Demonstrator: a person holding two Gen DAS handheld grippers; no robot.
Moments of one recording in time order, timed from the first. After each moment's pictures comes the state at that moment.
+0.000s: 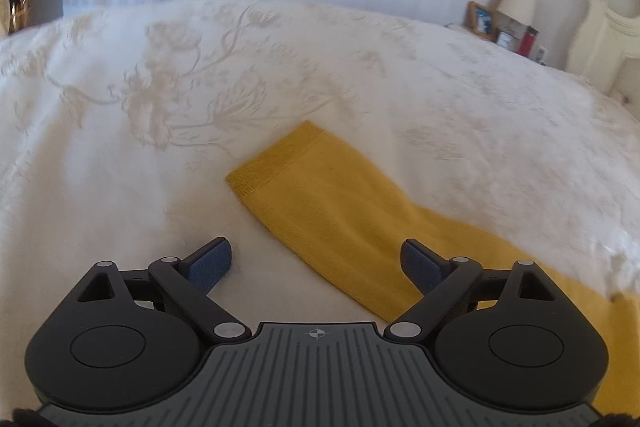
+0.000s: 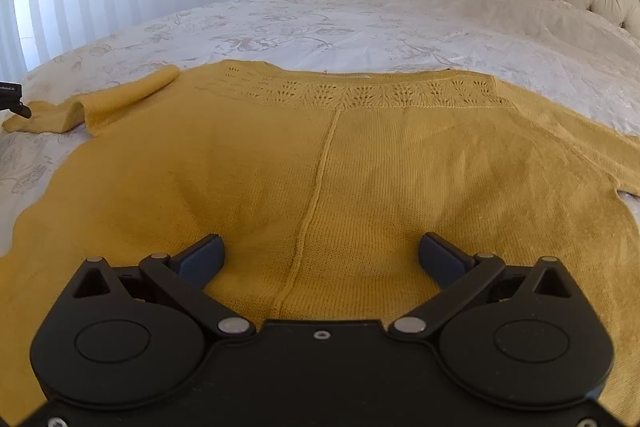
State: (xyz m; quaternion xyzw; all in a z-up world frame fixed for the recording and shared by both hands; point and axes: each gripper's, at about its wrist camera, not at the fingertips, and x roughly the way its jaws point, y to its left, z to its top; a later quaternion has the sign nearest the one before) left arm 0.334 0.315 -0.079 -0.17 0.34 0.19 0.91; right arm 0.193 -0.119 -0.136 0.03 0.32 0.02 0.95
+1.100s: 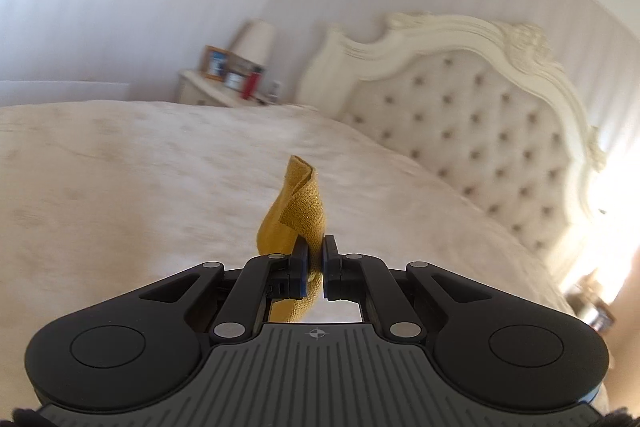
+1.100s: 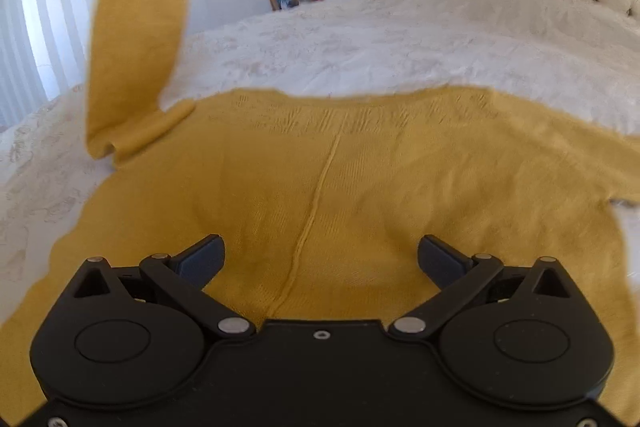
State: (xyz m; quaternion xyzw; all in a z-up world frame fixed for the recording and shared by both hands) left arm 0.303 0.028 0.109 -0.19 0.23 -0.16 0.94; right arm 0.179 -0.140 -0.107 0.07 0.30 0.04 0.95
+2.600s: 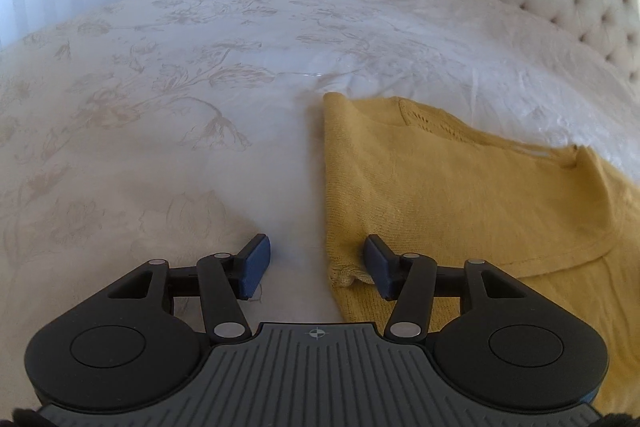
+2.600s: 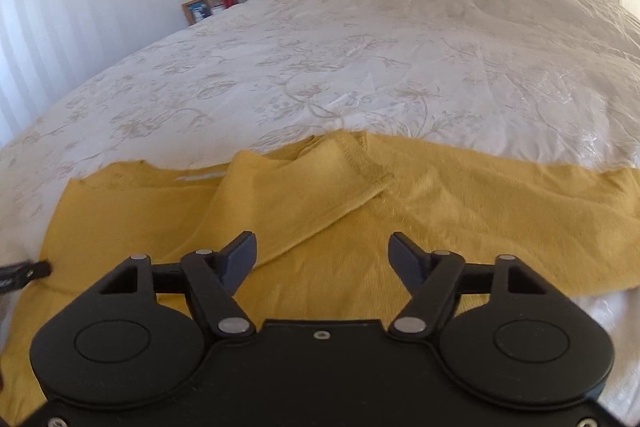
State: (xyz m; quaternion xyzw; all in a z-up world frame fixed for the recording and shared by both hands) left arm 0.298 0.103 -0.102 -0.03 0.36 -0.08 0.93; right arm 0.260 -0.234 -0.086 0.12 0.34 -0.06 0.93
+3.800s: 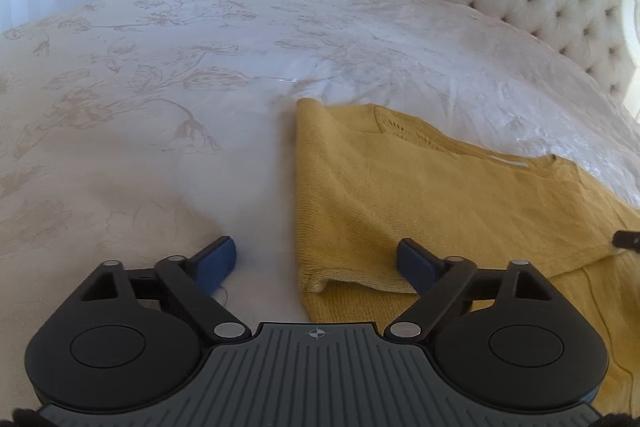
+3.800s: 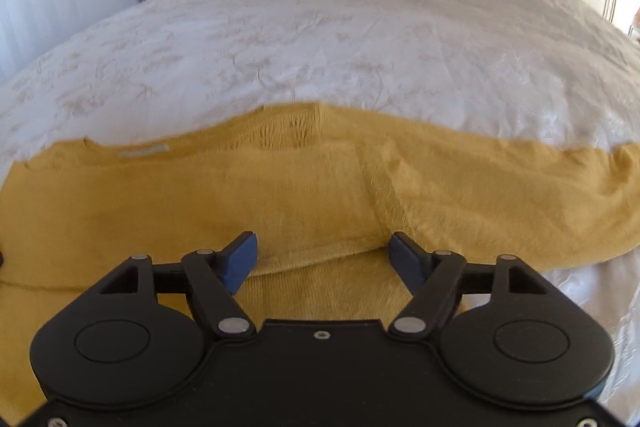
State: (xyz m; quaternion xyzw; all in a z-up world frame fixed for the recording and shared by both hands) left arm 0.302 0.094 -0.107 -0.03 0.35 -0.12 0.93; right arm 0.260 -0.227 -0.105 0.10 0.38 -0.13 0.91
